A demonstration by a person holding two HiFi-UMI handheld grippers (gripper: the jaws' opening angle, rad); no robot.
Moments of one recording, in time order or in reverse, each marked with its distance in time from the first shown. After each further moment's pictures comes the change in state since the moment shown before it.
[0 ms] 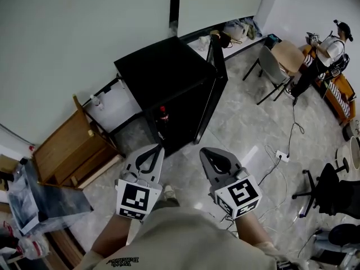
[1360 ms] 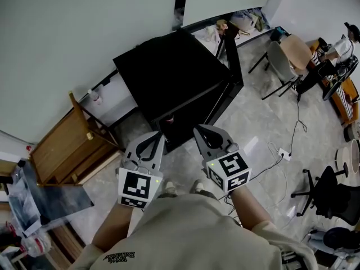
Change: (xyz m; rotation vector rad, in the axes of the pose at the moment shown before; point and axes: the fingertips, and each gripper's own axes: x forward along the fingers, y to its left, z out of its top) left arm 0.084 0.085 -0.020 -0.041 0.023 0.025; right arm 0.150 -0.064 -0.001 0.022 0.053 0.022
